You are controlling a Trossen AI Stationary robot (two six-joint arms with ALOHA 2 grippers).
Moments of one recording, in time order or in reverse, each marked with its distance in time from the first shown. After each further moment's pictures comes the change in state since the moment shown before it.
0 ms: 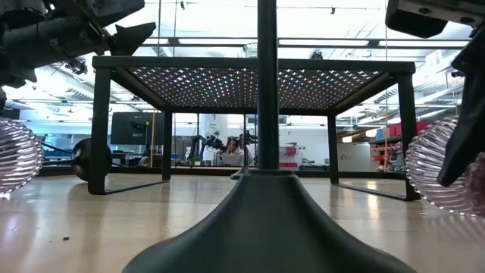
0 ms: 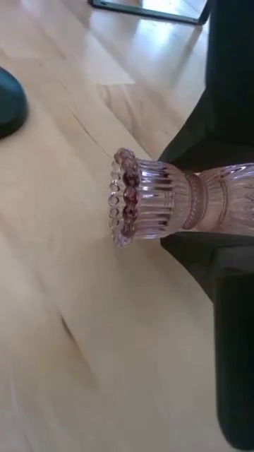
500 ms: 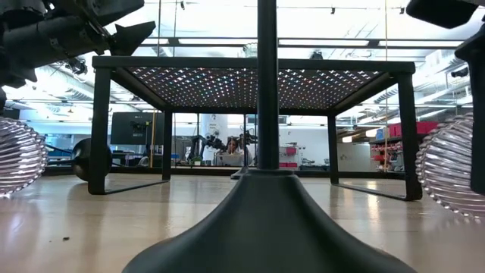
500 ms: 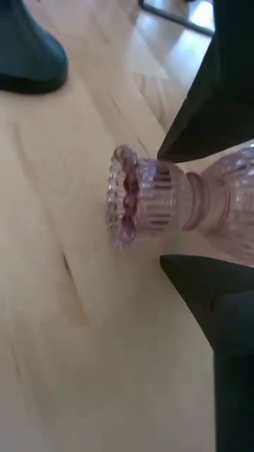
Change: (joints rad) left arm 0.000 0.000 0.000 0.009 0.000 -0.001; right arm 0.017 0.003 -0.002 -0.002 -0.007 -0.176
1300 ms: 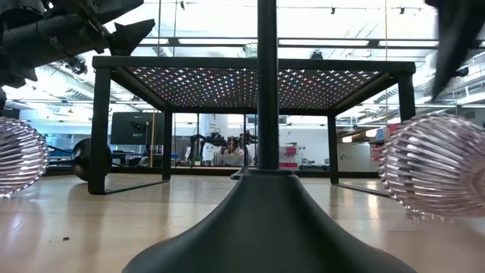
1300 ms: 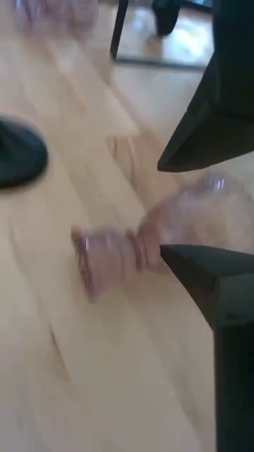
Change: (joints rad) left arm 0.000 0.000 0.000 0.017 -0.001 0.003; right arm -0.030 -0.121 0.002 -0.031 -0.006 0.011
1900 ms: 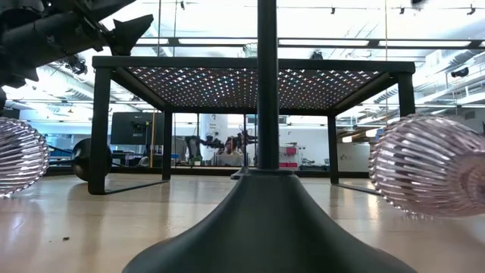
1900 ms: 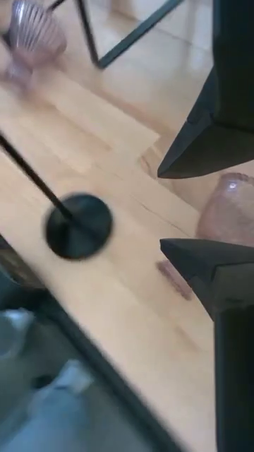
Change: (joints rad) left arm 0.000 0.000 0.000 0.001 0.065 -0.004; right arm -0.067 -0.113 0.000 0.140 -0.165 0.358
